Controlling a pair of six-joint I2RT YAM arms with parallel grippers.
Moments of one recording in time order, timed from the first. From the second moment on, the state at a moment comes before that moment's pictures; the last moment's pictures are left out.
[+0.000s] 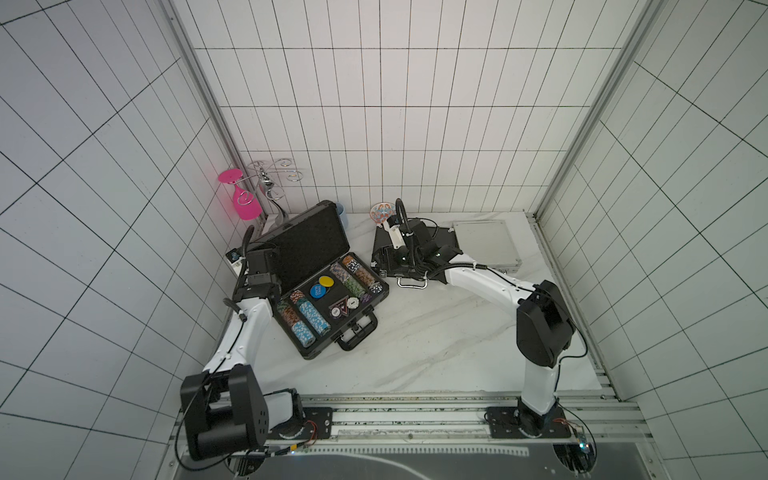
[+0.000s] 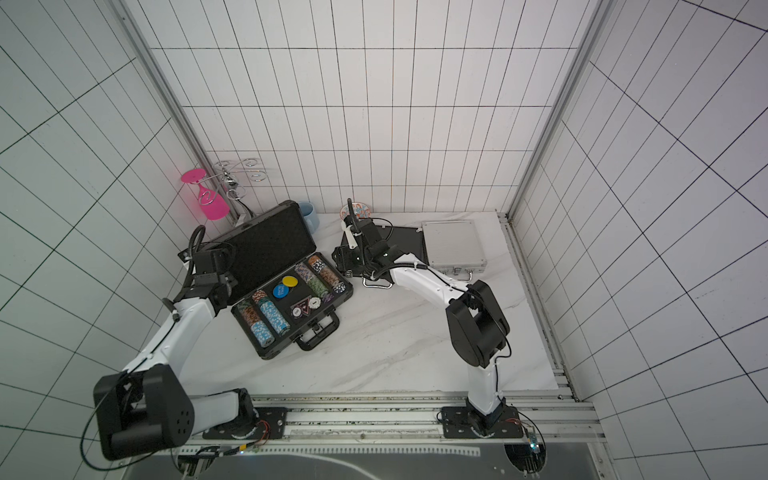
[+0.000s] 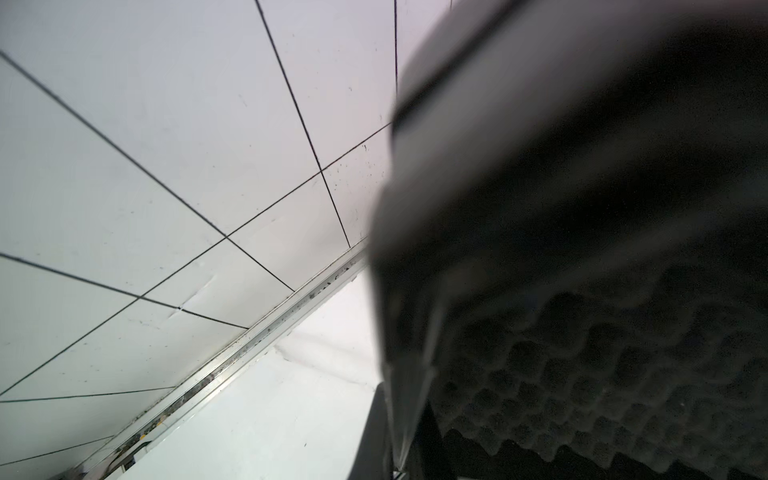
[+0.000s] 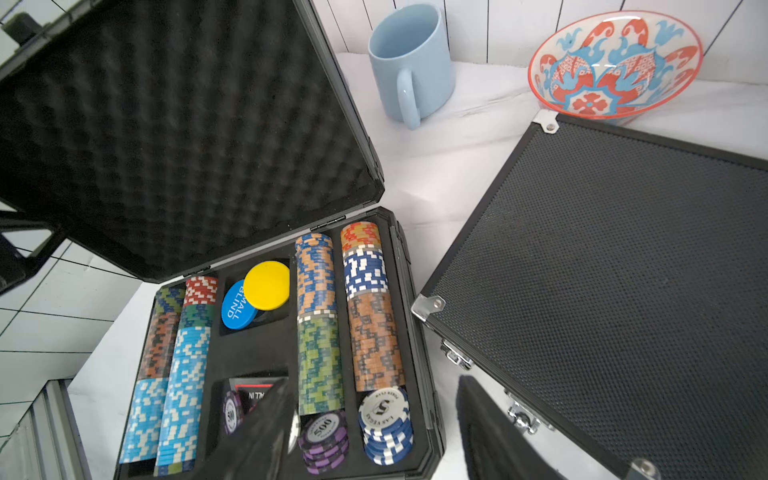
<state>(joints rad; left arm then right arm) 0.18 1.20 0.81 -0.34 -0.49 -0.46 0.72 1.90 1.56 -0.22 -0.13 0.33</state>
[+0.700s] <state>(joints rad) 0.15 1.11 0.70 -0.24 -0.52 -0.43 0.72 1.91 1.56 0.22 -0.29 0.77</state>
